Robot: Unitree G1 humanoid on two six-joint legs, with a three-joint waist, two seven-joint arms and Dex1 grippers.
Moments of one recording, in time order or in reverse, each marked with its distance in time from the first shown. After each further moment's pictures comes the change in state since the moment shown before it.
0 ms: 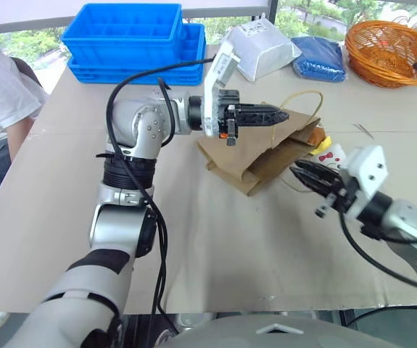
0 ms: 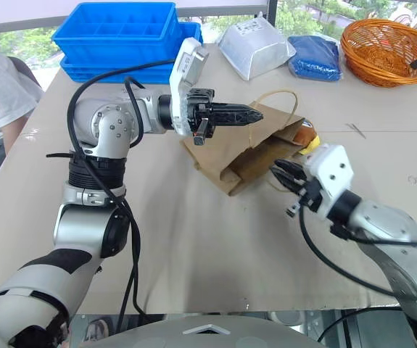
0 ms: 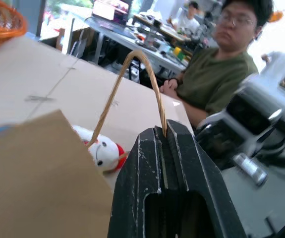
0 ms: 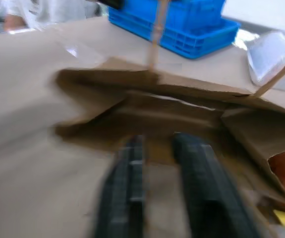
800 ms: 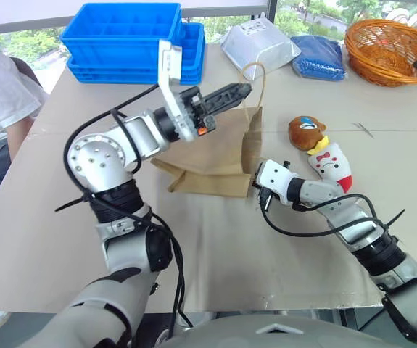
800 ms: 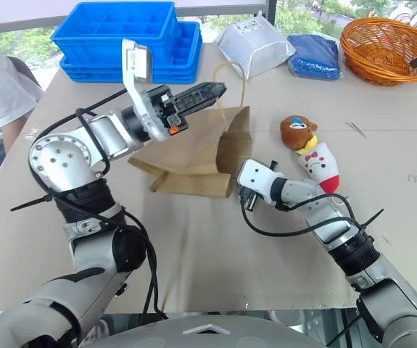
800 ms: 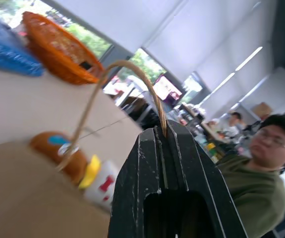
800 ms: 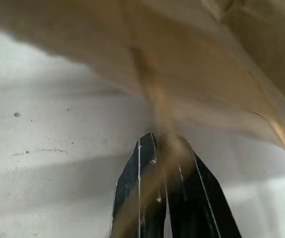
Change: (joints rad) left arm 0.227 -0.066 0.414 -0.295 -0.375 0.270 0.624; right arm -0.314 0.178 0.450 0.649 -0.539 -0.381 0.262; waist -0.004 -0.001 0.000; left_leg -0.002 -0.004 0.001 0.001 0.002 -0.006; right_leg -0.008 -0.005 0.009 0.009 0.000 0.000
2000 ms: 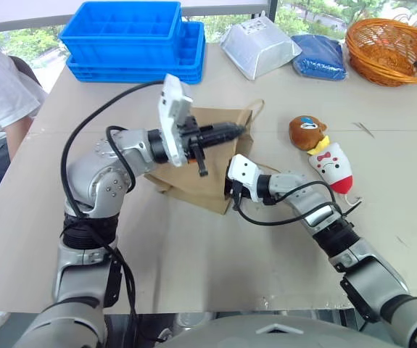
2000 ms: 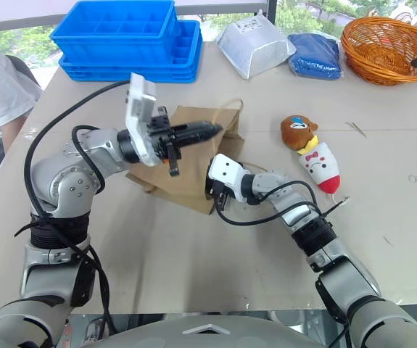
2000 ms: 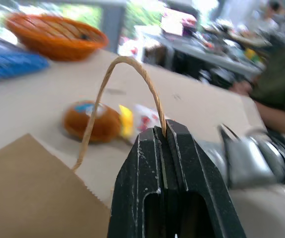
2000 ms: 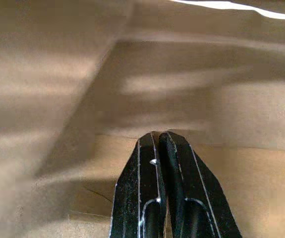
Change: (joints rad) left arm 0.160 0.239 -0.325 -0.066 0.284 -0.584 -0.339; right arm -0.190 0.295 0.032 0.362 0.012 -0.084 0.169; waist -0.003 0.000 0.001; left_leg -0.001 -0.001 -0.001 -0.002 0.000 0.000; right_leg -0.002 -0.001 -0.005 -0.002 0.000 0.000
